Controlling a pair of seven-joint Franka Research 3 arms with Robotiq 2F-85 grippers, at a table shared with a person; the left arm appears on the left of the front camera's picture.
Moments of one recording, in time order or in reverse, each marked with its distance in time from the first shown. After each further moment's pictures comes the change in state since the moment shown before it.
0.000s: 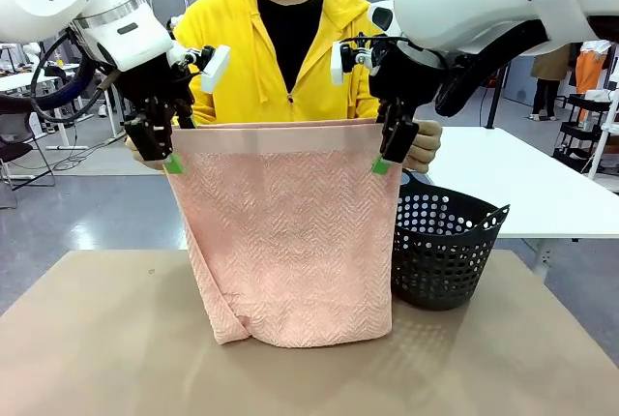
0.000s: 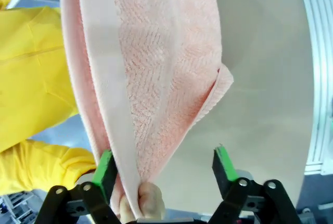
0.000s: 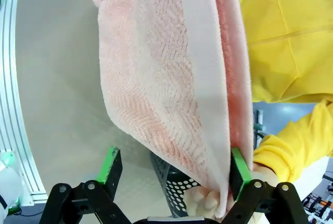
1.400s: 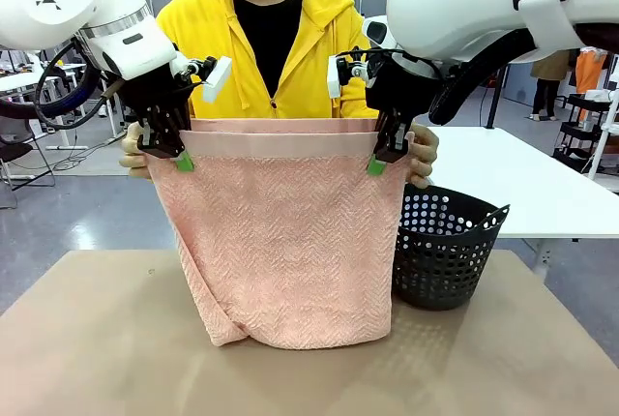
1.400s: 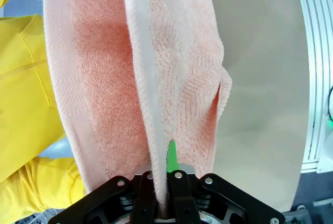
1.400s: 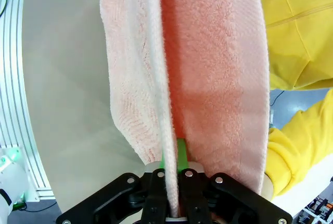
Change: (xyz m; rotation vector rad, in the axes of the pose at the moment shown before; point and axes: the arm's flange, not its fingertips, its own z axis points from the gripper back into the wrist) left arm -0.003 0.001 -0.019 -0.049 0.012 0.007; right arm -0.001 0.002 -0.022 0.065 0.027 -0.001
